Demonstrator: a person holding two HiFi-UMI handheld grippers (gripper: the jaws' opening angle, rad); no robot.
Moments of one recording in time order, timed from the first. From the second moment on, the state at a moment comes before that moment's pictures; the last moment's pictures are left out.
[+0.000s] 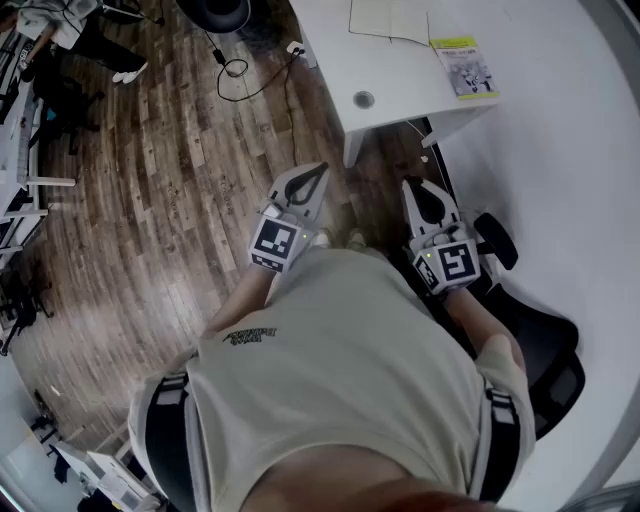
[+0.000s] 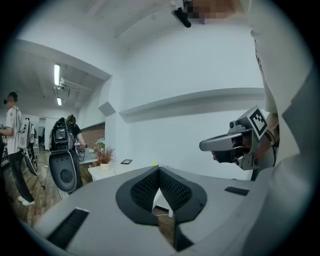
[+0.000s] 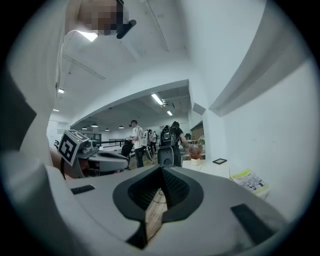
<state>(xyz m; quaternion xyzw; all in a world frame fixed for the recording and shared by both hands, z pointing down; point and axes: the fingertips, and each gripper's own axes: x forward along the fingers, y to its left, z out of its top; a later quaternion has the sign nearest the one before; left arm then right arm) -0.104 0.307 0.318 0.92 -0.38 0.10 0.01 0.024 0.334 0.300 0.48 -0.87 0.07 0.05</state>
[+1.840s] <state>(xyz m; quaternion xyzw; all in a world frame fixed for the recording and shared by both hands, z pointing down) -0.055 0.225 0.347 0.90 -0.42 0.12 0.02 0.099 0.249 0.313 0.48 -0.88 0.07 0.04</state>
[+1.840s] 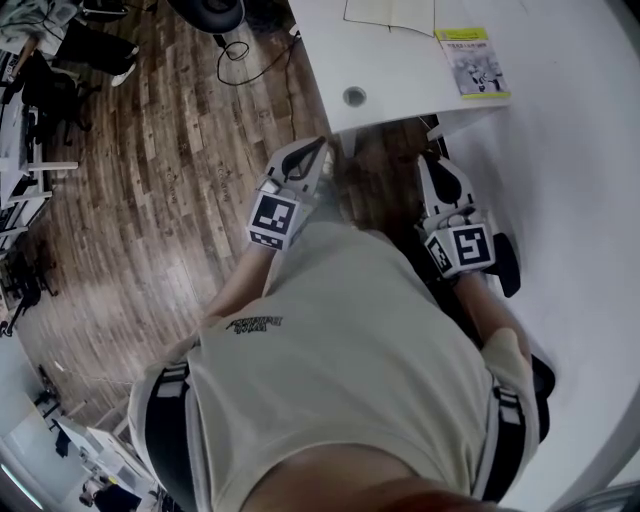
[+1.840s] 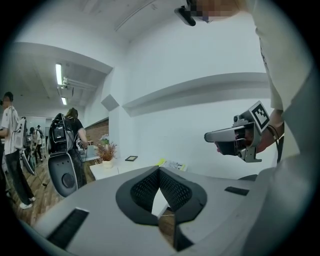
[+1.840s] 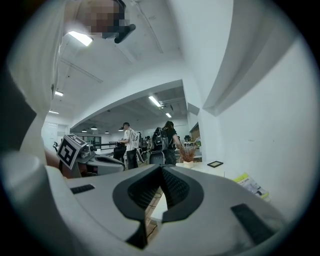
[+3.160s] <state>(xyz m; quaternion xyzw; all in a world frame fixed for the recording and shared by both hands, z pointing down) -0.093 -0.042 0.343 0.93 -0.36 0.12 0.05 0.043 0.004 0.309 0.53 -0.84 0.09 0.05</state>
